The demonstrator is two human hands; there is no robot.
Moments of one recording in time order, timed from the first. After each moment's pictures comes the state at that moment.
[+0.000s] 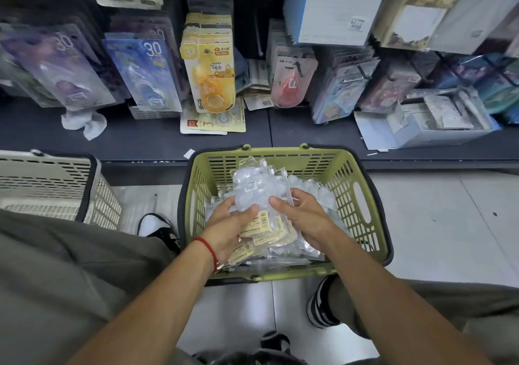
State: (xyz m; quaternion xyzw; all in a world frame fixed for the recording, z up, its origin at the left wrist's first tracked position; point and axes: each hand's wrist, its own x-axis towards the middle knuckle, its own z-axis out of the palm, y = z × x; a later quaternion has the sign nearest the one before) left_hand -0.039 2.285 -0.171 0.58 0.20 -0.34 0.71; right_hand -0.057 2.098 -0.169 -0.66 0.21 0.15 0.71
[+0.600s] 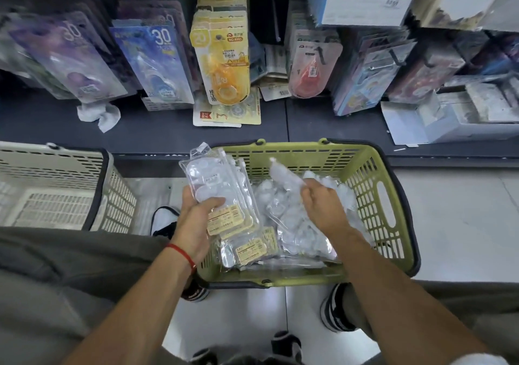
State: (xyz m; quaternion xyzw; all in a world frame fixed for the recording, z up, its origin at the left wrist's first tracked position) left_hand -0.018 2.349 -0.197 0.57 0.24 -0.19 0.76; right_hand -0.020 2.073 -0.227 -0.93 0.11 0.05 0.34
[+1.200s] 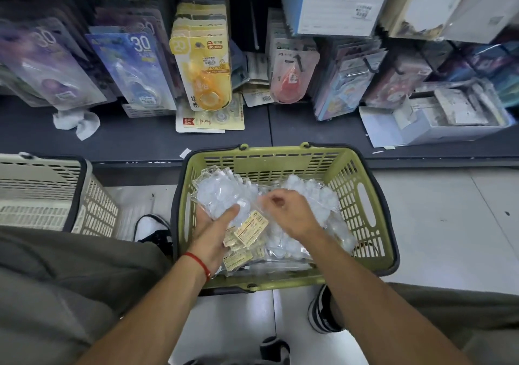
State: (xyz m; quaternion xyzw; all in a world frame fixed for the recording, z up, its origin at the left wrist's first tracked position) left_hand -0.032 2.295 -0.205 0.52 0.28 -0.26 0.76; right_hand -0.028 2.104 -0.207 -0.85 0.11 0.11 0.50
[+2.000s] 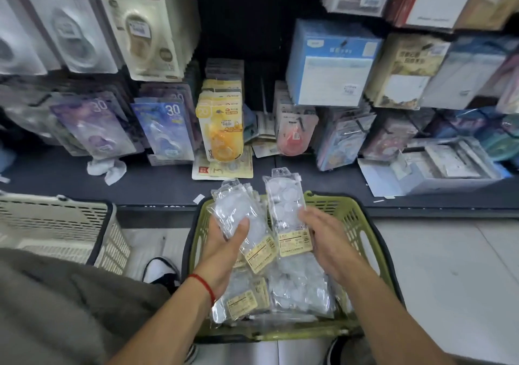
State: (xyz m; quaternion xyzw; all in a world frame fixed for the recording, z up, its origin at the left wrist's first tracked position) left_hand -0.018 2.292 -0.141 0.60 0.11 -0.18 0.77; right_hand -0.028 2.074 -0.120 -0.62 0.20 0.09 0.76
